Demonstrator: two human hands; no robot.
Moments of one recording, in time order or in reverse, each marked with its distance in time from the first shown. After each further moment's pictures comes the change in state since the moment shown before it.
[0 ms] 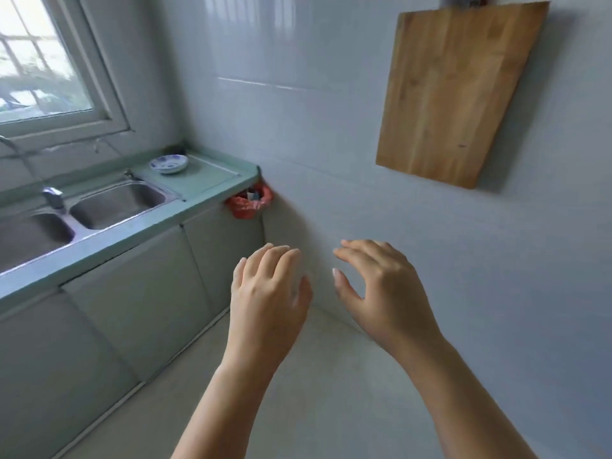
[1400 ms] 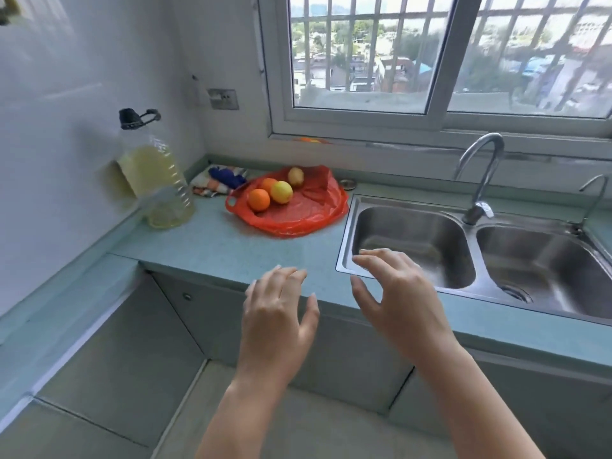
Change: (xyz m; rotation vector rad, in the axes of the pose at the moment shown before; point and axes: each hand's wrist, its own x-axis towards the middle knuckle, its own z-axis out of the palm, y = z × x) left_hand -0.056 -0.562 -0.263 0.740 0.312 -0.892; right_hand 0.217 -0.531 0.484 0.794 -0.427 -0.737
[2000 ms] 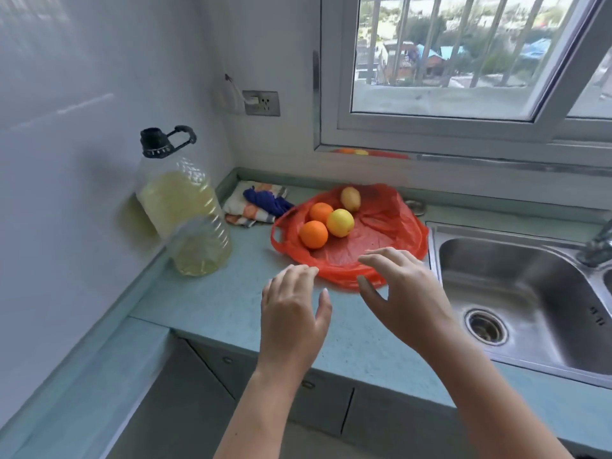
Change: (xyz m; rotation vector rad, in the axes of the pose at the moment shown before) left_hand 0.180 -0.232 0.054 -0.011 -0.052 -0.040; right_hand 0.202 -0.052 0.207 -0.009 -0.085 -0.014
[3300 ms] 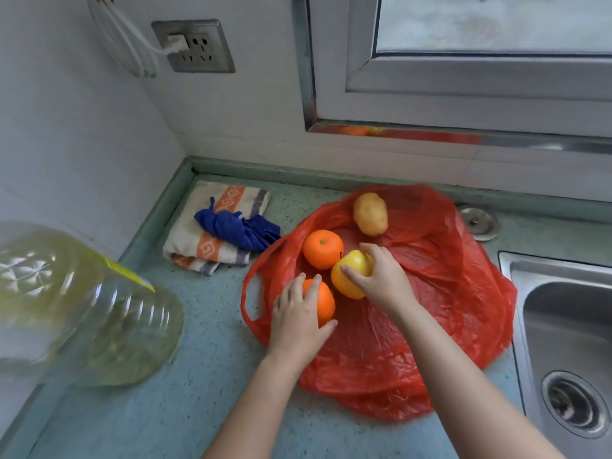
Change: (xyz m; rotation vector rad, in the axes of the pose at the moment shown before) left_hand 0.211 -0.127 0.240 0.157 -0.687 -0.193; right_hand 0.204 0.213 0.277 0.299 -0.400 0.630
